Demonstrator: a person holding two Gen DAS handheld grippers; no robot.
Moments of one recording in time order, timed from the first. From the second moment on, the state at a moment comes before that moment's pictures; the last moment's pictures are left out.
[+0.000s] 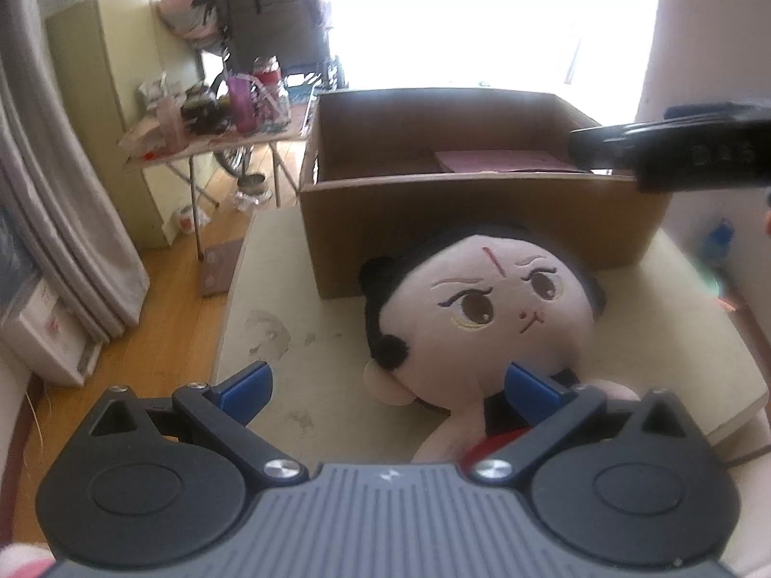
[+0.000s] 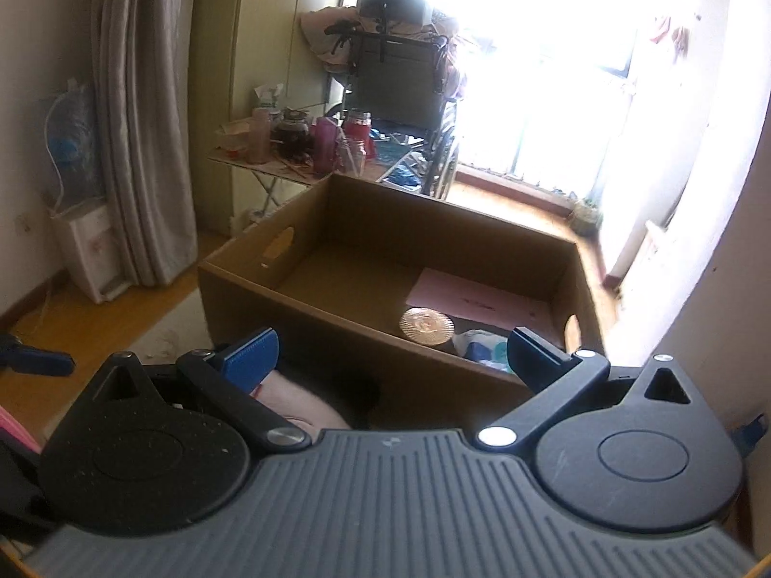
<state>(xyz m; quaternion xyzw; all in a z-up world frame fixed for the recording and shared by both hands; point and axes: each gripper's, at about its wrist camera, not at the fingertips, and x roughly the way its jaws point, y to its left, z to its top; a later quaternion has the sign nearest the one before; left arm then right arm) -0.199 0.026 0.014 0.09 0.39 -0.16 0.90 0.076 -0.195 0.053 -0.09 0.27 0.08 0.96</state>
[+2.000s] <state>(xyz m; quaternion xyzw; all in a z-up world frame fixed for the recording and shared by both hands) -0.169 0.053 -0.029 -0.10 0.45 -0.24 0.85 0.143 -0.234 -0.022 0.19 0.42 0.16 0.87</state>
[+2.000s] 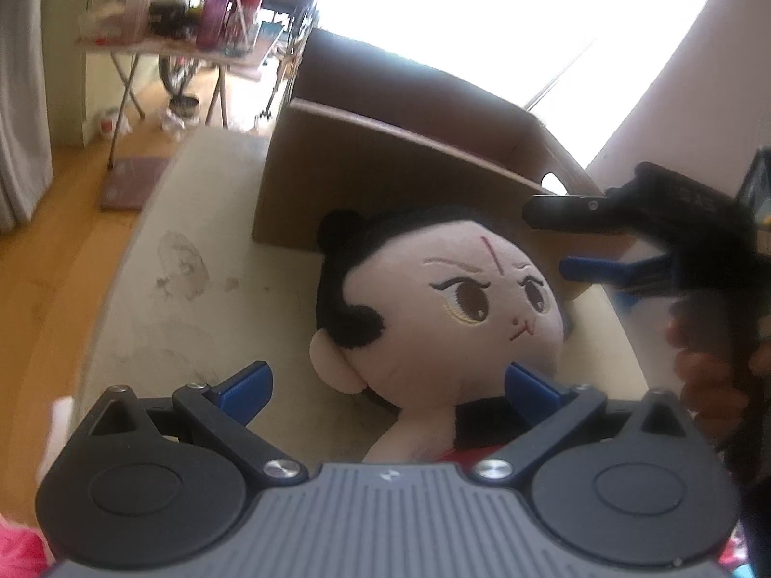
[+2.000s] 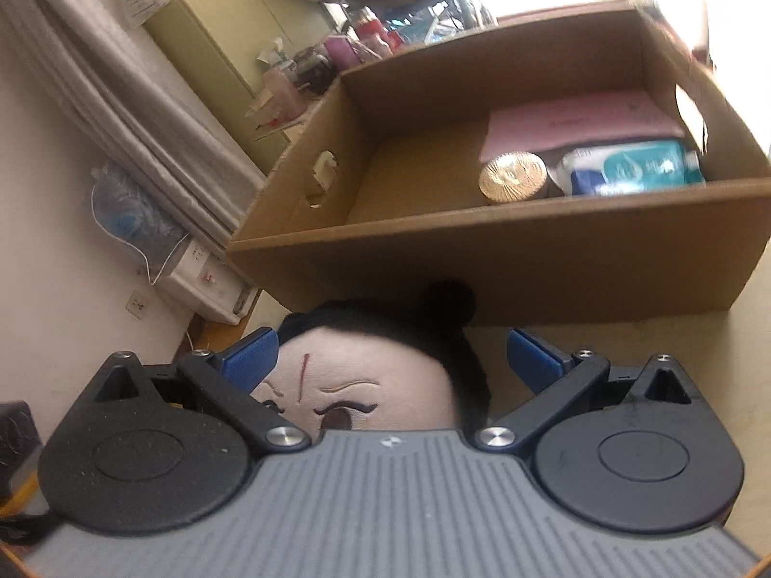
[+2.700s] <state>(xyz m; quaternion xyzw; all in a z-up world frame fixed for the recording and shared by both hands) -0.139 0.037 -0.060 -0.21 0.51 -0.28 0.79 0.160 -0.237 -0.078 0.32 0.49 0.17 0.79</state>
